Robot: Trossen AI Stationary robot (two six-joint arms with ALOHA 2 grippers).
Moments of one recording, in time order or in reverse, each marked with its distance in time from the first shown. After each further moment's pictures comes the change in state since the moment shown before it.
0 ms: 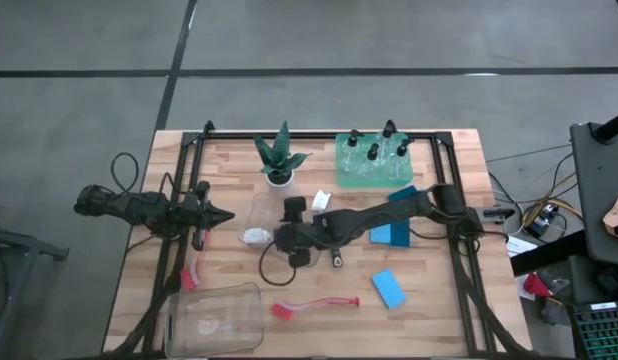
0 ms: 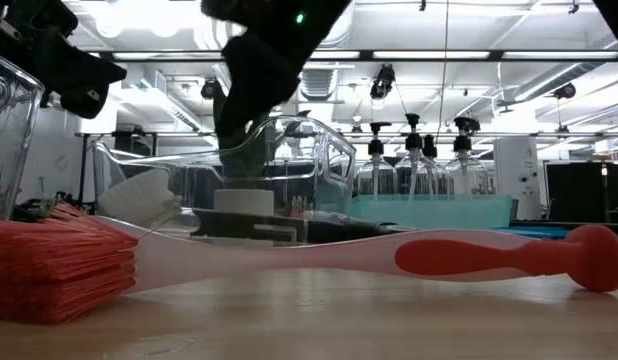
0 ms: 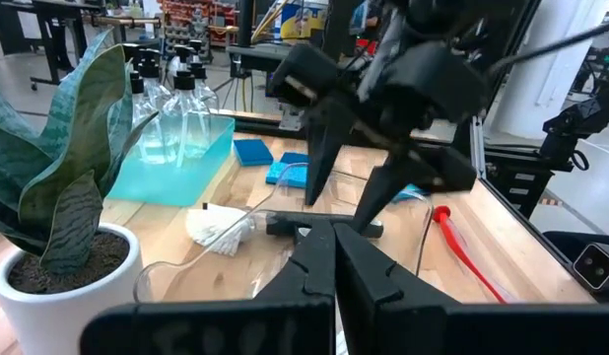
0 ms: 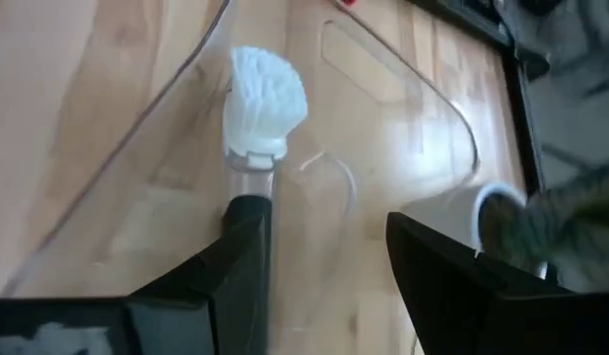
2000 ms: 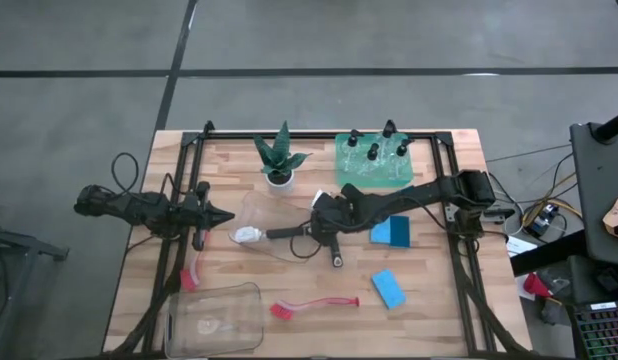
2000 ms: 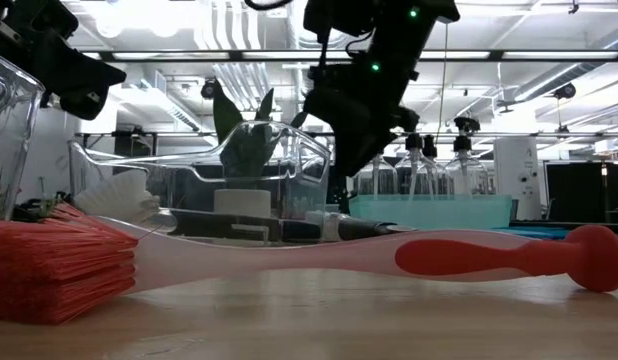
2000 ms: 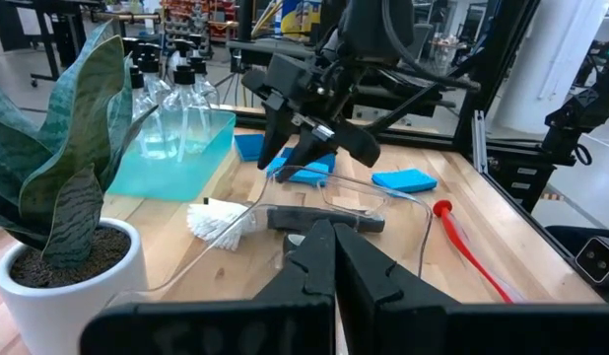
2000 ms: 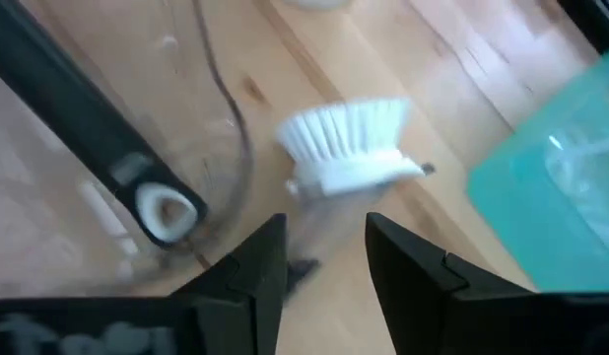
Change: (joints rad) left arm 0.000 0.000 0.000 -0.014 0.000 0.000; right arm -0.089 -0.231 -0.393 -0.184 0.051 0.794
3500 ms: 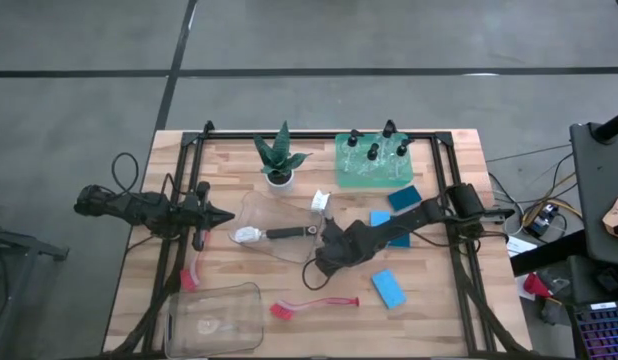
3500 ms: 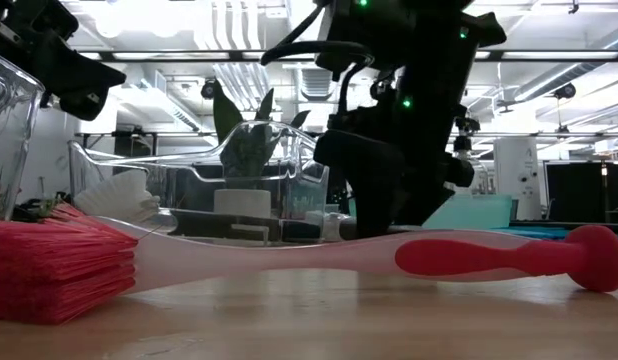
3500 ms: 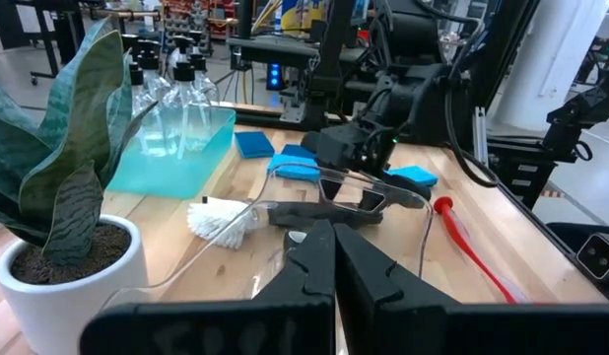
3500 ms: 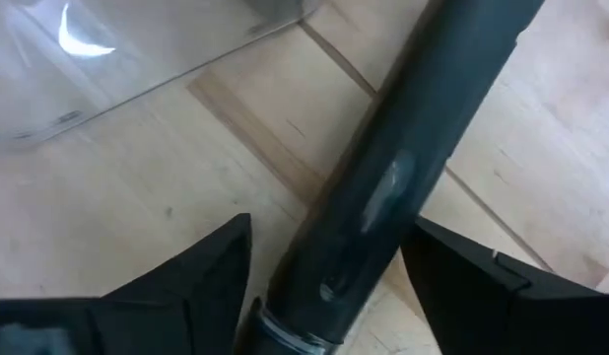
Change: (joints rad) left arm 0.000 0.001 0.000 -0.007 0.000 0.000; right arm 0.161 0.129 -0.078 0.035 -0.156 0.418
